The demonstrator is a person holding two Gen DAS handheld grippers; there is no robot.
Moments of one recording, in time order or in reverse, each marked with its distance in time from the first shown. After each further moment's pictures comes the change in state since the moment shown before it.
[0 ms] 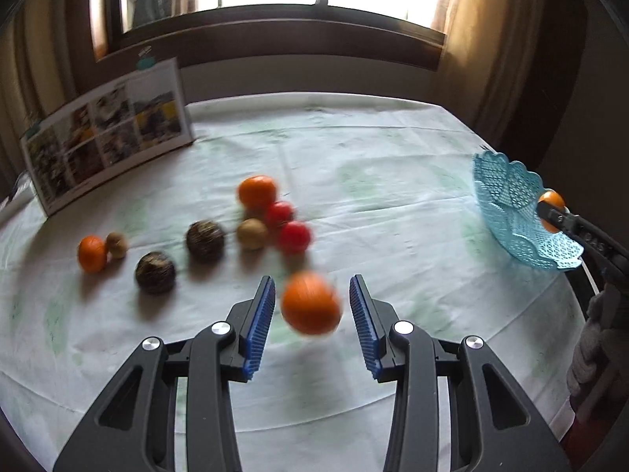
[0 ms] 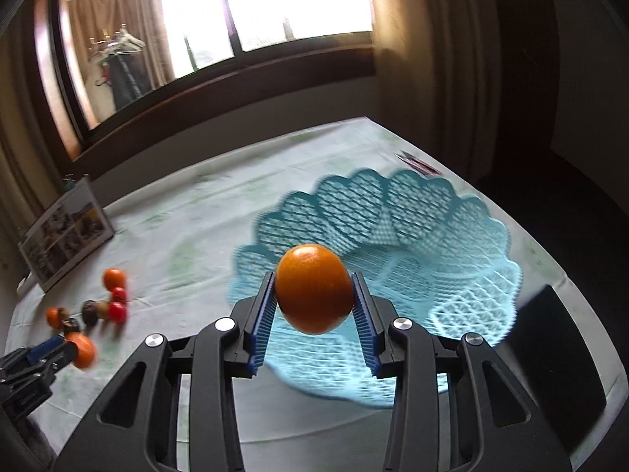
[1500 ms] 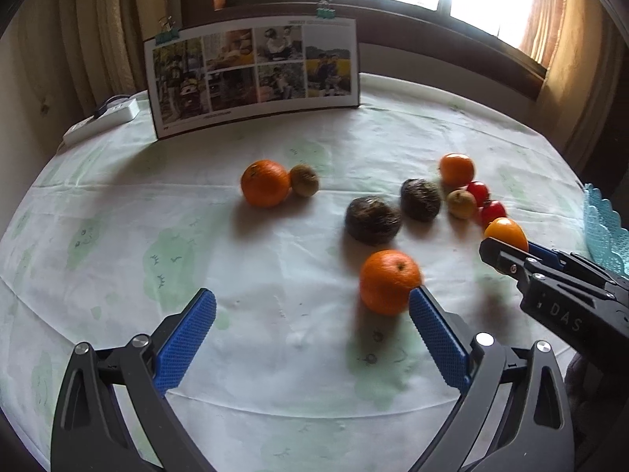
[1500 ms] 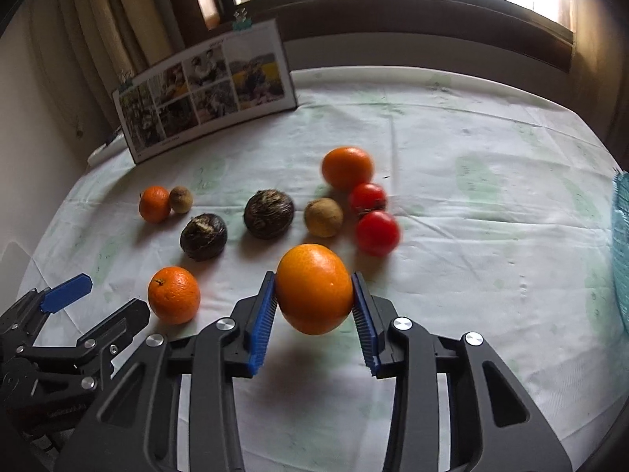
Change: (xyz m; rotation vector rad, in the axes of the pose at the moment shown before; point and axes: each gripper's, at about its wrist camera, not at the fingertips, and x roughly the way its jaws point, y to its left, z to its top) left arm -0.013 0.148 -0.053 -0.217 0.013 0.219; right arm 0.056 0.252 -0.078 -0.345 0.242 0.326
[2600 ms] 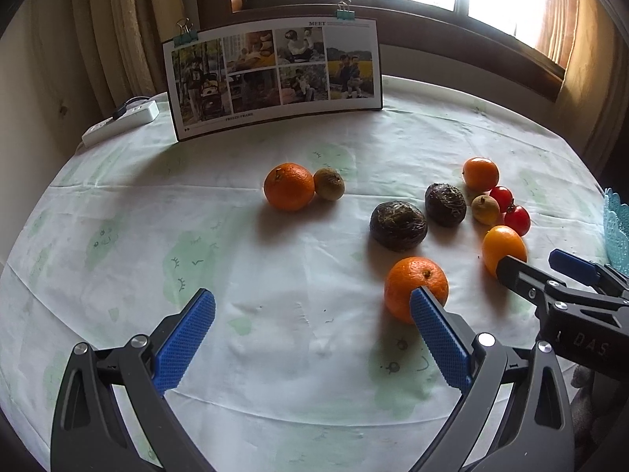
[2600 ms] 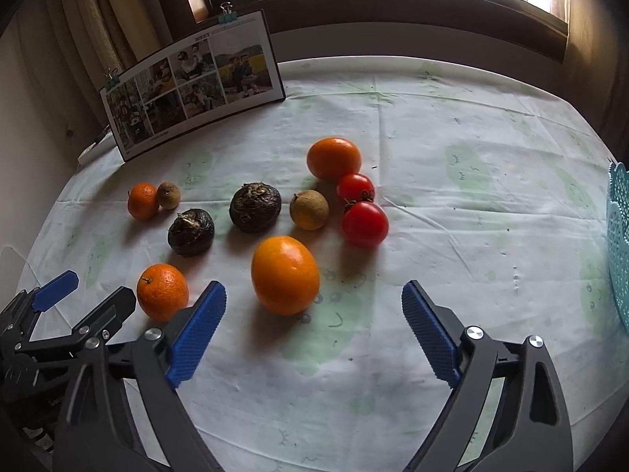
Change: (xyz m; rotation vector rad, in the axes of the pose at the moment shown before) left arm 0.005 0.007 0.000 -0.020 -0.004 0.092; right arm 0.008 0.000 0.002 0.009 0.048 -0.030
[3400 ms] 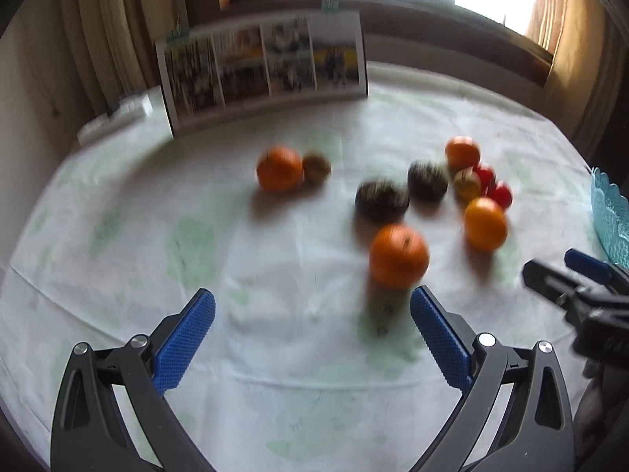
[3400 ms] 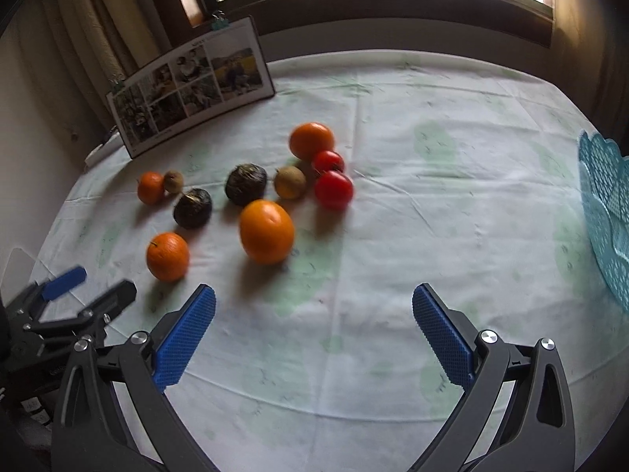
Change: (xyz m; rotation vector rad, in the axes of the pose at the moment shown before) left arm -0.020 -0.005 -0.006 0.048 0.015 -0.014; right arm -0.032 -0.019 -0.021 0.036 0.004 0.029
